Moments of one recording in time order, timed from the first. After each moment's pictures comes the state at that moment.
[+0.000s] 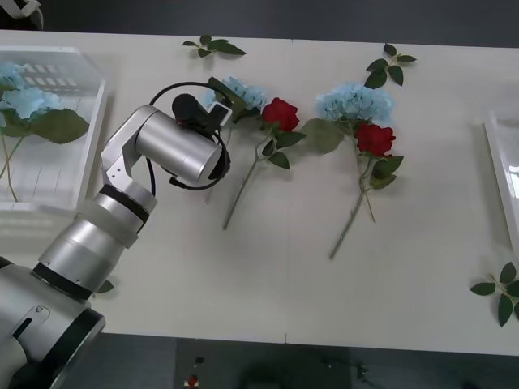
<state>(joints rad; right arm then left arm) -0.95 -1.38 0.89 -1.09 -1.26 0.75 1.23 -0.71 0.22 -0.36 -1.23 0.13 1.10 -1.55</state>
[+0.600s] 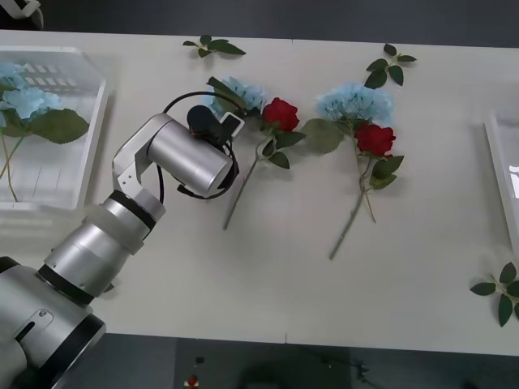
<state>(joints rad) -0.97 -1.43 0.99 -0.97 -1.20 0.70 1.23 -0.70 0.22 -0.43 -1.23 0.14 1.10 -1.55</state>
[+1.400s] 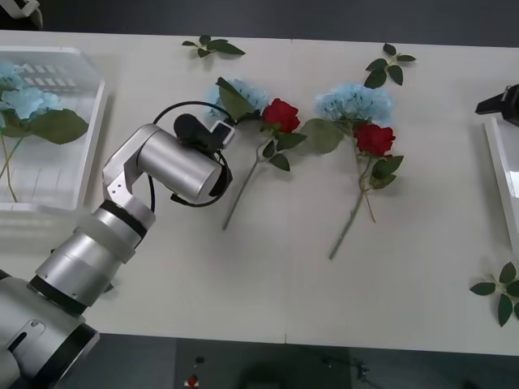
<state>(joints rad) -0.94 -1.29 1.00 -1.12 -1.76 0.69 1.28 -0.65 0.24 -0.40 -1.26 0.18 1.09 -1.55</state>
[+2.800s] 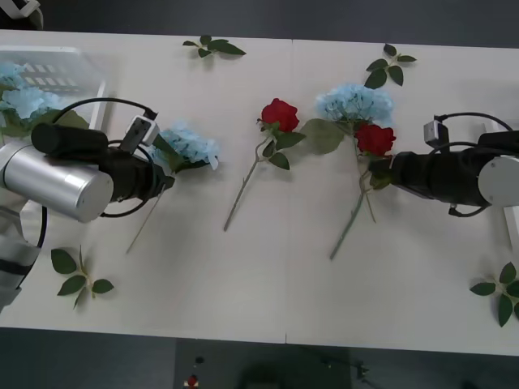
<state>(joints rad) -0.70 -1.06 1.00 -1.35 -1.59 0.36 1.21 -0.37 0.54 -0.24 -1.69 0.45 1.08 -1.63</state>
